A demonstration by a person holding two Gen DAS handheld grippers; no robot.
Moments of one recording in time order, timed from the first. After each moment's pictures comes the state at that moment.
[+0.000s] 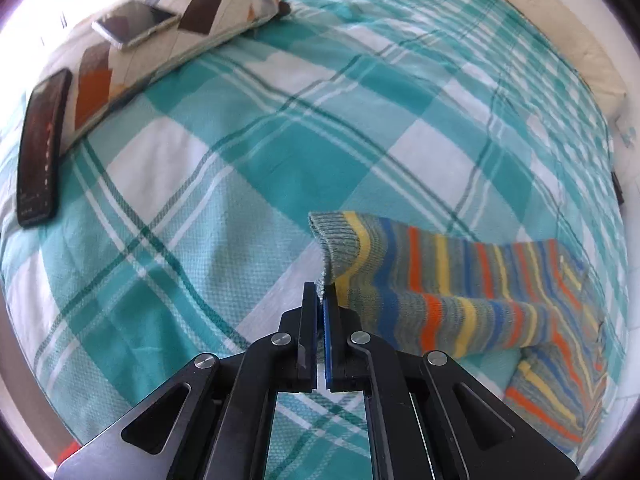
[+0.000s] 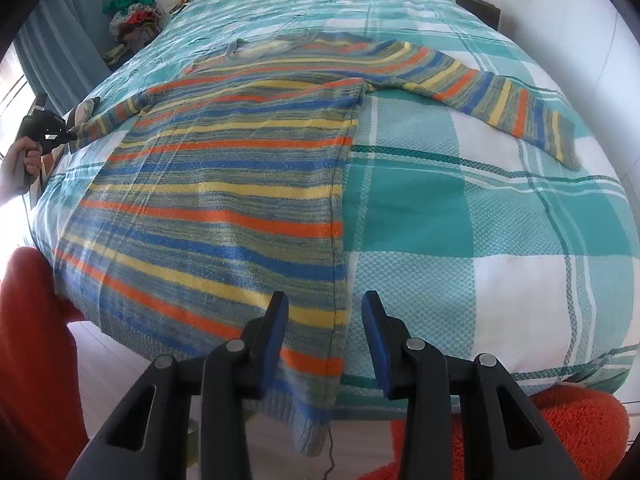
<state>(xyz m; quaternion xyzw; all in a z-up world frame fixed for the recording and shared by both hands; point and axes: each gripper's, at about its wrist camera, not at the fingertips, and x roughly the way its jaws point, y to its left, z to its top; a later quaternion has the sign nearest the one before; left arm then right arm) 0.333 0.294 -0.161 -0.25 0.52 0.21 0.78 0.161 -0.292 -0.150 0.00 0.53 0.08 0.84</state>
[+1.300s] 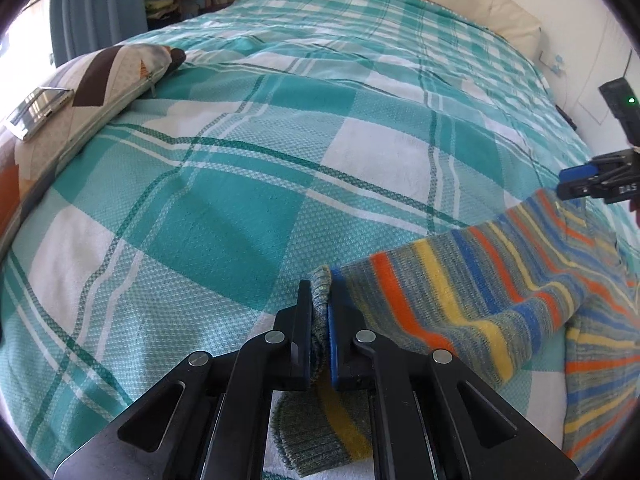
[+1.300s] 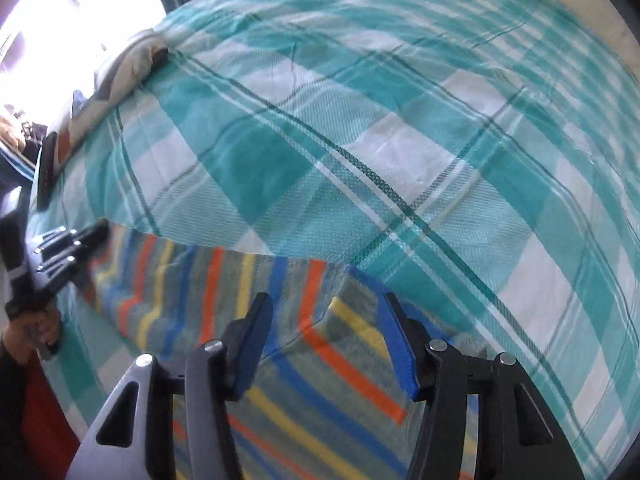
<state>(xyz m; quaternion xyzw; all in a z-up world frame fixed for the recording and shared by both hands) 0.367 0.280 -0.190 -0.12 0.45 0.09 0.88 0.608 0.059 -0.155 -0.25 0.55 0.33 0.73</state>
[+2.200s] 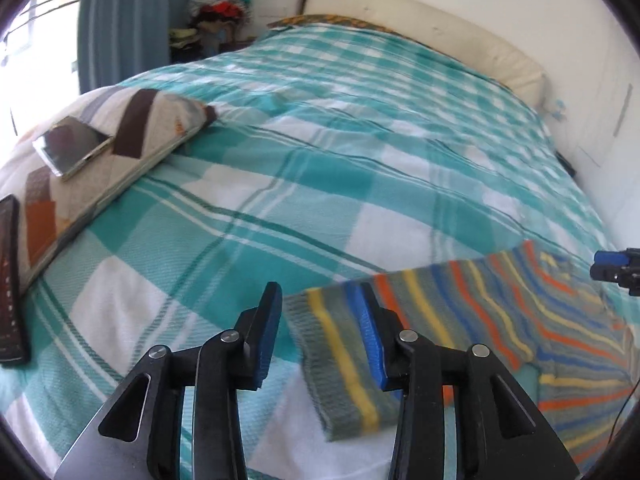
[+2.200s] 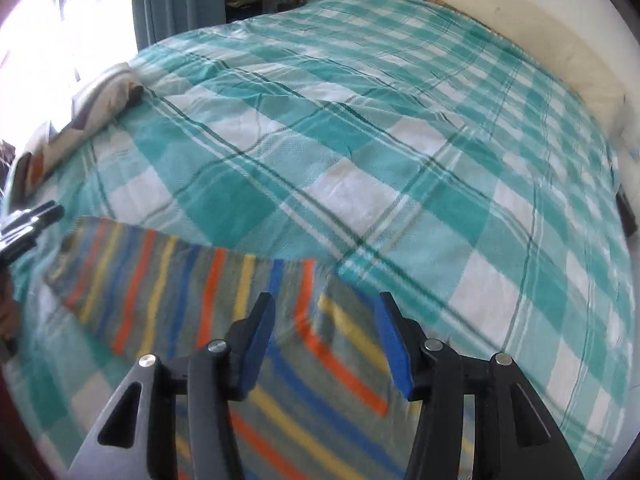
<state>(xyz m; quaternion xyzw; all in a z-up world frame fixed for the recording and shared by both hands) 0.356 0.296 -0.149 -0.13 0.38 0.10 0.91 0.537 0.001 -0.105 -0.16 0.48 0.27 0.82</state>
